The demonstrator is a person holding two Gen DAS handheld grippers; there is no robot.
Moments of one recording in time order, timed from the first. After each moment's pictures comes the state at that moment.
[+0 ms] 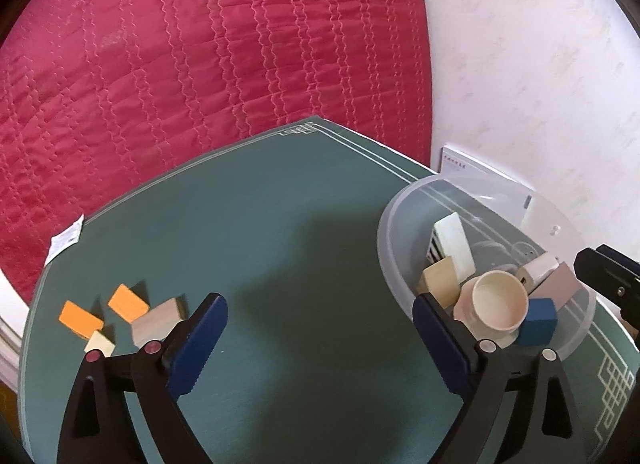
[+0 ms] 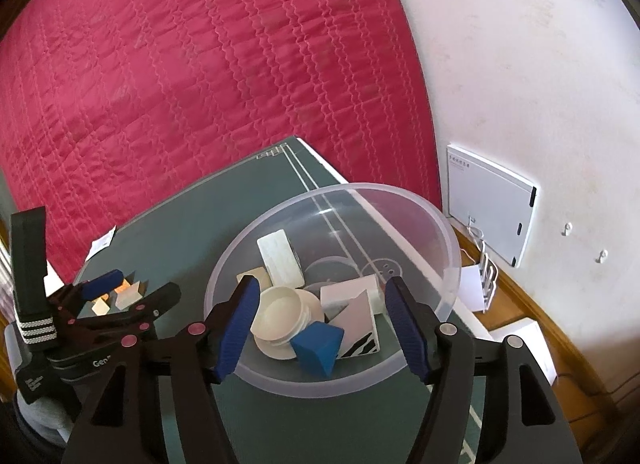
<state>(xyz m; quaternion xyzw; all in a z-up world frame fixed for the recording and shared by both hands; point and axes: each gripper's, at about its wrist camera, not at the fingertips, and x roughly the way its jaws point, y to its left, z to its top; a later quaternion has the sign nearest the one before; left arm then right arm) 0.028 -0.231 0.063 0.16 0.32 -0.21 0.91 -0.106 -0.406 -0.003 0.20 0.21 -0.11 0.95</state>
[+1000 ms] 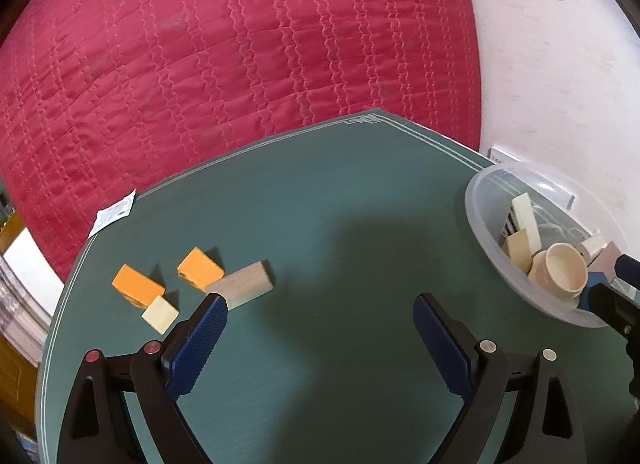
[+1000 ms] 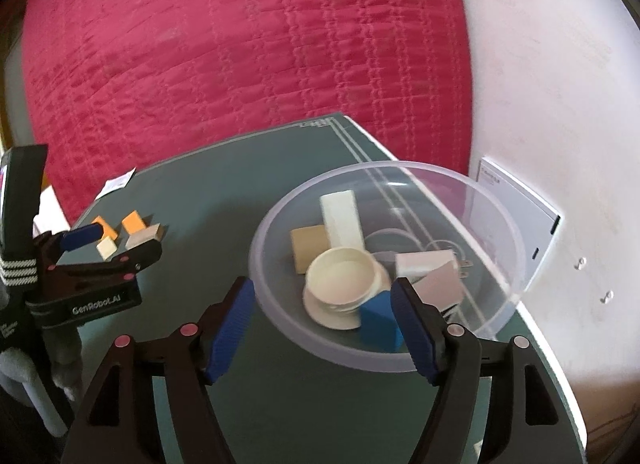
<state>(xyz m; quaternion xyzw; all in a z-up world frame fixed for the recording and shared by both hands) 0.027 -0.170 0.056 0.15 0.31 -0.14 0.93 -0.093 -0.345 -0.015 0.11 0.25 -0.06 0.96</state>
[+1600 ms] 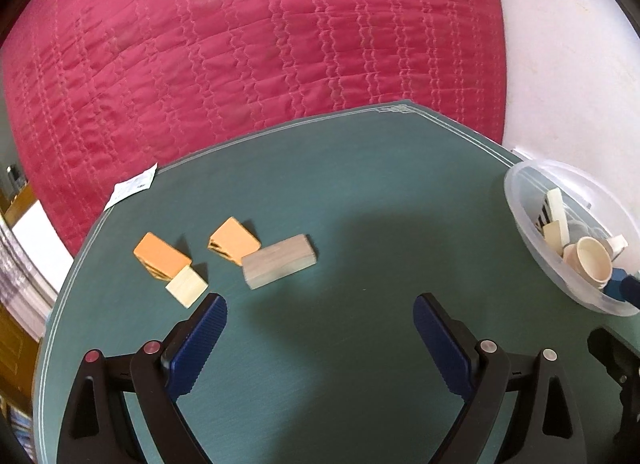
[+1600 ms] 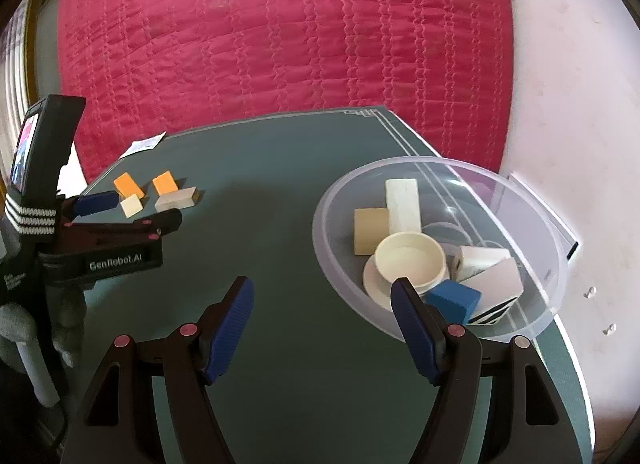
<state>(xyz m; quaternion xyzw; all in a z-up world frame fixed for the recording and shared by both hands) 0.033 -0.136 0.047 0.13 0.33 -0.10 0.93 -0.089 -0.304 -0.023 0.05 0.26 -0.02 0.96</state>
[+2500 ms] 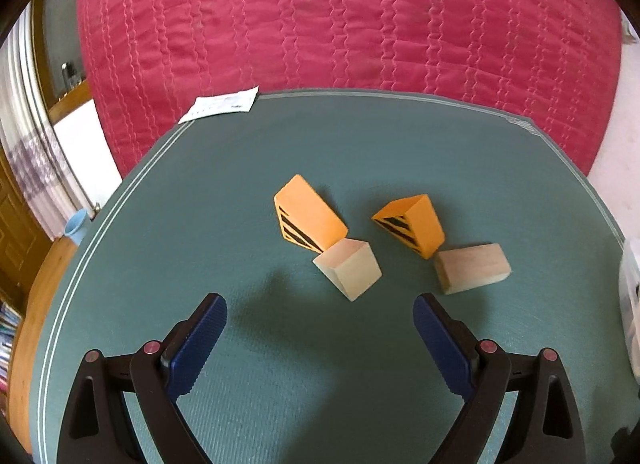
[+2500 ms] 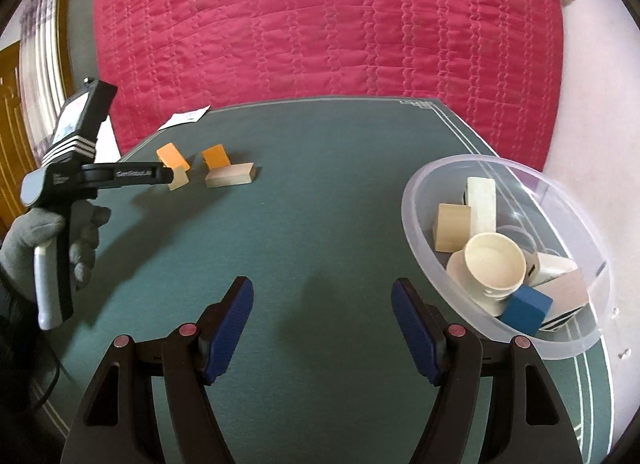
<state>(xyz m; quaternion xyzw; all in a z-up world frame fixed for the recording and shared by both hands) 0.098 -0.021 0.035 0.02 0.40 0.02 0.92 -0.075 -0.263 -0.028 0.02 0.28 0.05 0.96</state>
